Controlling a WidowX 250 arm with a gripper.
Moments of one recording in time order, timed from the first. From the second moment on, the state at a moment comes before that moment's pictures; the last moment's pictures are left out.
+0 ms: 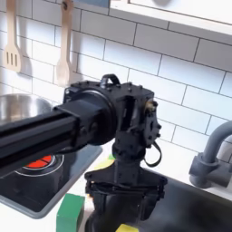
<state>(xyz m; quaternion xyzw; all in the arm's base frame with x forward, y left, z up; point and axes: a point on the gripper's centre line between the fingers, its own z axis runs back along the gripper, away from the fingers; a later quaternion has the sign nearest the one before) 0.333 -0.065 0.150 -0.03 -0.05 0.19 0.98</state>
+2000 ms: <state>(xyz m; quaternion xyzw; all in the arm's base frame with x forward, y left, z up) 0.311 -0.059 0.112 0.00 -0.05 0.14 0.99</state>
